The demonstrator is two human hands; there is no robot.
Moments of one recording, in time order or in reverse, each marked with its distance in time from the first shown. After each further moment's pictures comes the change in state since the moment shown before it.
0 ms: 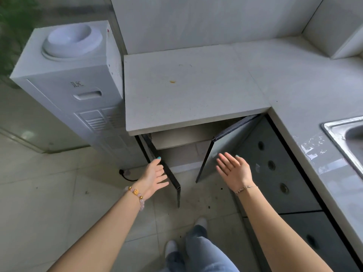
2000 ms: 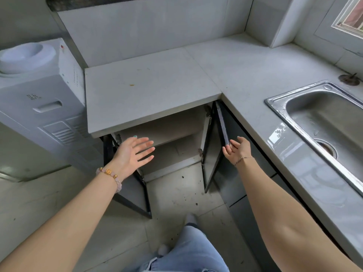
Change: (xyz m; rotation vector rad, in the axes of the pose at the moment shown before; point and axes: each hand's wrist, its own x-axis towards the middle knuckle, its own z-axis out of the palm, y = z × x) left_hand -0.057 0.001 0.064 -0.004 -0.147 0.294; right_hand -0.011 -0.084 -0.101 0.118 0.235 -0.156
